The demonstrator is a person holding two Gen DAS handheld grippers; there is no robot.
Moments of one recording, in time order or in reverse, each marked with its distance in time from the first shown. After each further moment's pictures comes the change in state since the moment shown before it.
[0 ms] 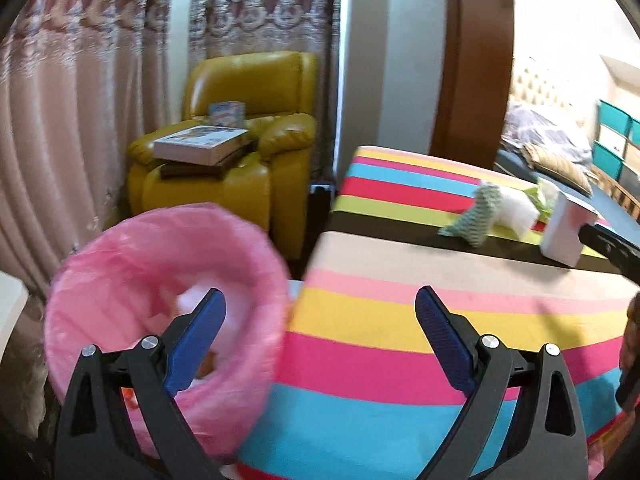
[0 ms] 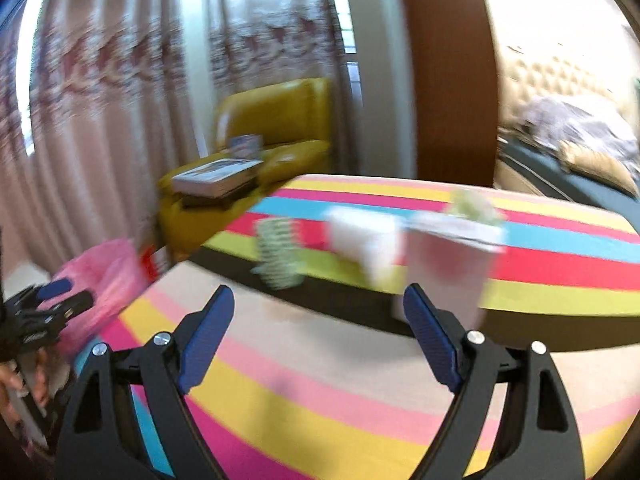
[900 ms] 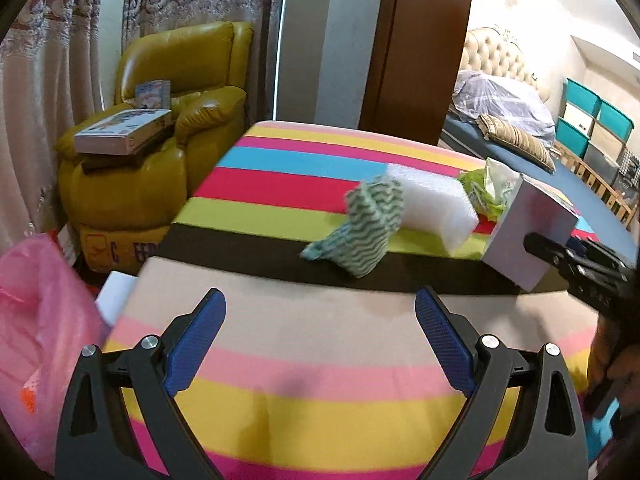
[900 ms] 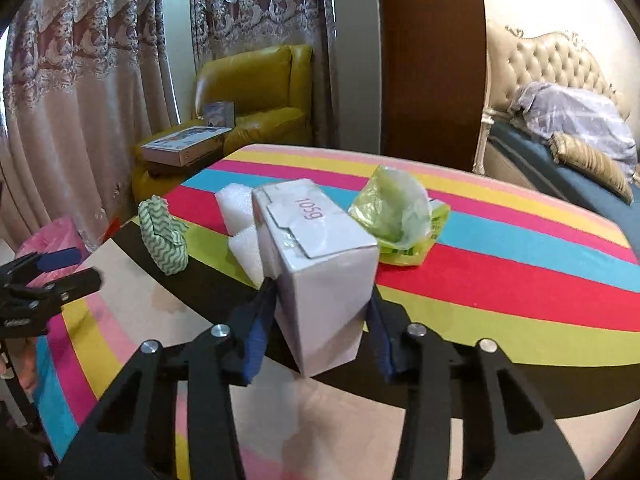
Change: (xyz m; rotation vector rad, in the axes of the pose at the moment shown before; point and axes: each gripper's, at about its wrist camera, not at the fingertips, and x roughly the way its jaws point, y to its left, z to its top) left arm 0.097 -0.132 0.039 0.031 0.125 -0.167; right arm 0.046 -0.074 0.010 -0.097 0.098 -0.032
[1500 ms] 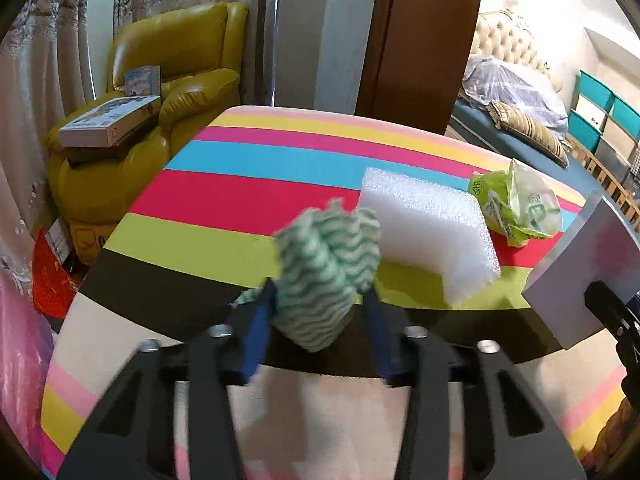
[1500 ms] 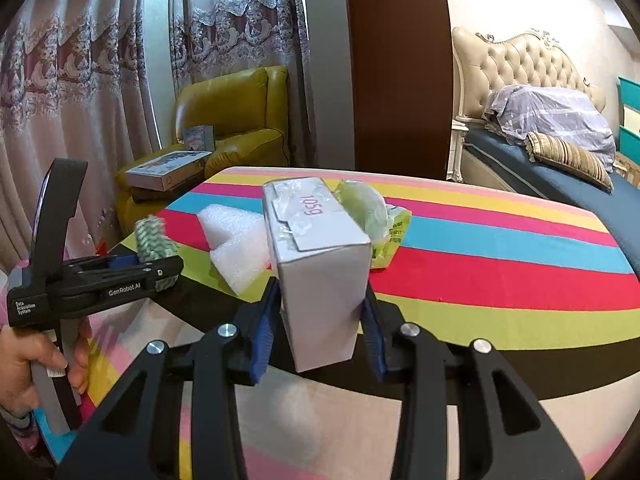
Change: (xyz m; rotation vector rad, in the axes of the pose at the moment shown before) left arm 0.074 -0.040 0.038 -0.005 0.072 0.034; right arm -0.020 -0.015 -0.005 0.052 -0.052 -0.044
